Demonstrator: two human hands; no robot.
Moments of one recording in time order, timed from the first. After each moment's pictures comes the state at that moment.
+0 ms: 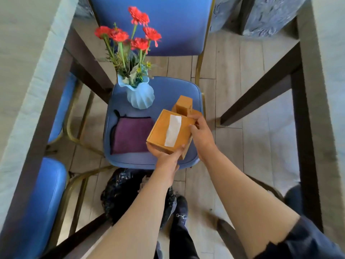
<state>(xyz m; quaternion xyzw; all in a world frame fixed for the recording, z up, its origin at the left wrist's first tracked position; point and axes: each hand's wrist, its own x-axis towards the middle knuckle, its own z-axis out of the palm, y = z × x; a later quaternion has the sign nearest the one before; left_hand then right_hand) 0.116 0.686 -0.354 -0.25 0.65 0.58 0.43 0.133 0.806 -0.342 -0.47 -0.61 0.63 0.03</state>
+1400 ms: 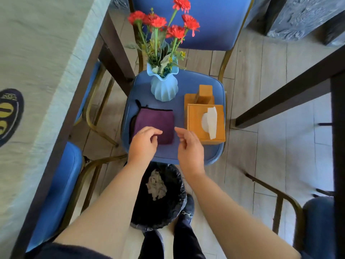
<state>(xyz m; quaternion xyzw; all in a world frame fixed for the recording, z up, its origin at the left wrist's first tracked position) 0.025 0.582 -0.364 0.20 0.91 0.31 0.17 0.124 0.690 -0.336 -0.36 -0.77 0.52 0.08</state>
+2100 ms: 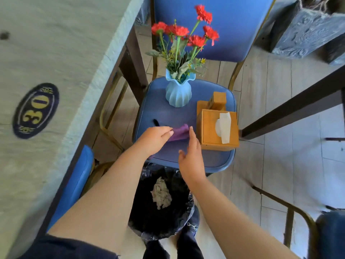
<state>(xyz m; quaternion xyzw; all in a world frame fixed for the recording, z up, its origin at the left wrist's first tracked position) -0.010 0.574 -0.324 0.26 0.87 0.23 0.35 0.118 0.655 -0.345 -0.36 -0.77 0.52 0.00</state>
